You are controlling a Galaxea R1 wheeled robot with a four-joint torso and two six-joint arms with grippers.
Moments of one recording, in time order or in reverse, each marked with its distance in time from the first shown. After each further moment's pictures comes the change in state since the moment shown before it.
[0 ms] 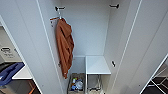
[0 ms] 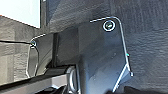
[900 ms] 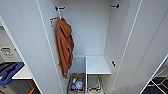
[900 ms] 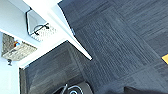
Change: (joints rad) left arm -0.176 -0.509 0.251 -0.016 -0.125 -0.481; right arm 0.144 -0.283 -0.022 0.002 0.274 0.417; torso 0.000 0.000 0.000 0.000
